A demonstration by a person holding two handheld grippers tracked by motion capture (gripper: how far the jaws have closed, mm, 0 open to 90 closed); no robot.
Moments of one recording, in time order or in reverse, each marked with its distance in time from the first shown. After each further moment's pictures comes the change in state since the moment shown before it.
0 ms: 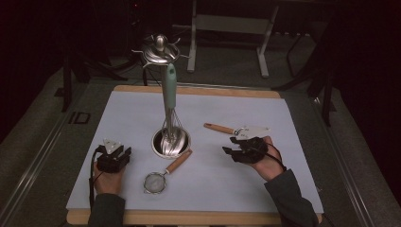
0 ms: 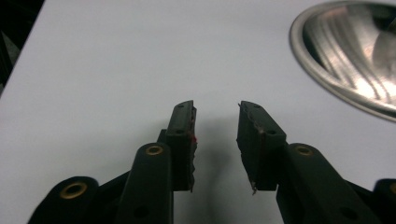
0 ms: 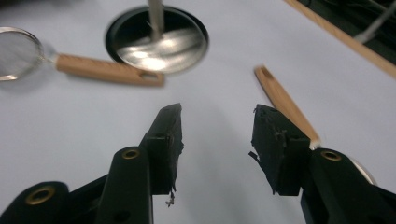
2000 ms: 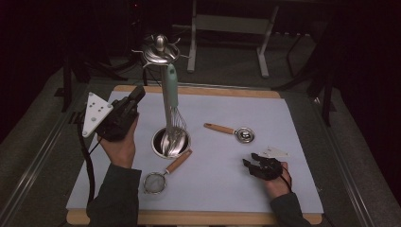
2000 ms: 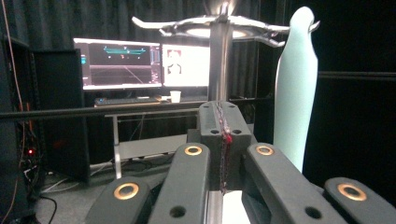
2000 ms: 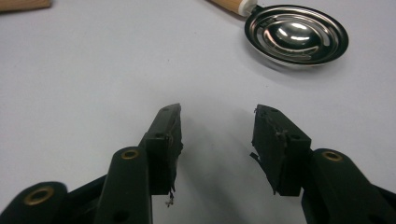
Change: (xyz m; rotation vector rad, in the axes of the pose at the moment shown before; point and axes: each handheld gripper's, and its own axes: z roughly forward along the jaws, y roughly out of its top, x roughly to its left) left arm -0.066 0.165 -0.136 -0.764 -0.286 0.053; right arm -0.022 -0.119 0.018 -0.034 -0.167 0.274
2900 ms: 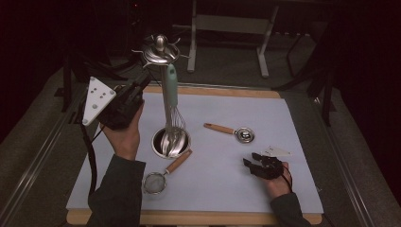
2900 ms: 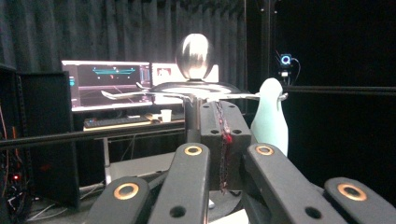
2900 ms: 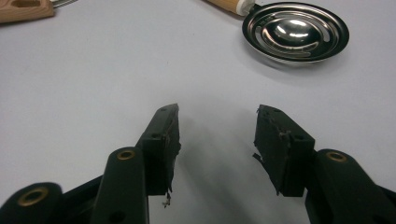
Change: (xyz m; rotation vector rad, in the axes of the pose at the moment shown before) left arm -0.009 0.033 0.015 -0.056 -0.037 0.025; right arm -0.006 -0.001 0.000 -0.007 0.029 0.048
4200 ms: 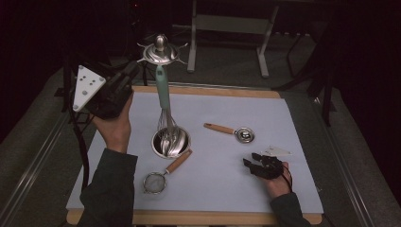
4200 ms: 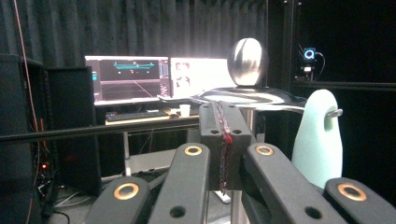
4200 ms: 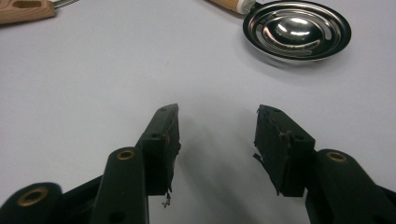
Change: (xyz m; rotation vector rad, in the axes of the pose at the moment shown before) left arm 0.026 0.009 0.005 0.034 0.072 0.007; right arm -0.001 0.000 0.001 0.003 0.008 0.005
